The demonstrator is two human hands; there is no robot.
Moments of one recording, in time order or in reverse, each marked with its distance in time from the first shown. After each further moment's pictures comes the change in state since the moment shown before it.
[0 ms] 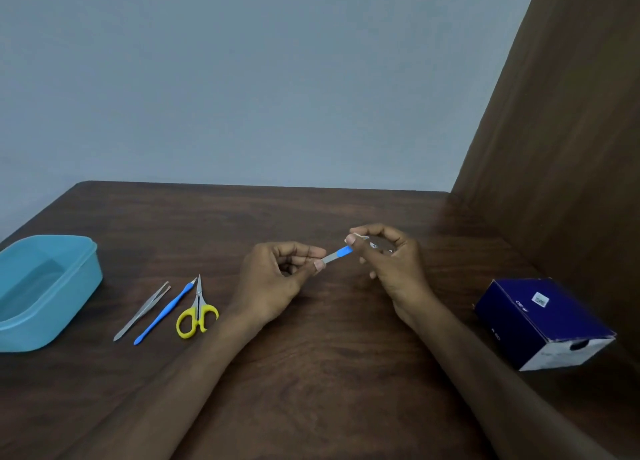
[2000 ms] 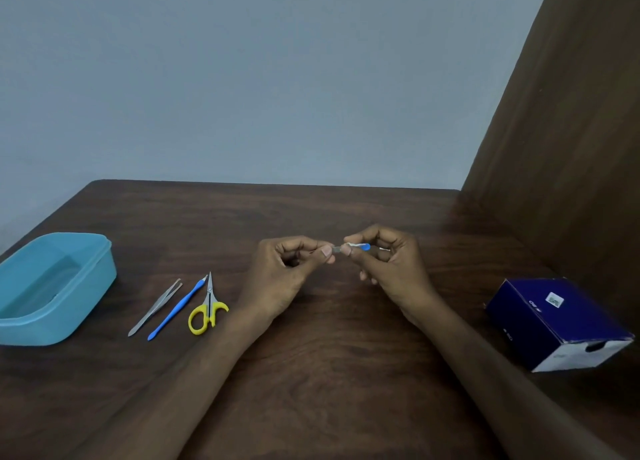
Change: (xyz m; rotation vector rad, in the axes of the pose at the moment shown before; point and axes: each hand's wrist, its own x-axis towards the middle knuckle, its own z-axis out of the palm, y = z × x) left_hand 0.000 0.002 -0.002 -0.152 0.000 0.107; right_hand -0.003 -0.001 0.004 -0.024 -0.189 -0.119
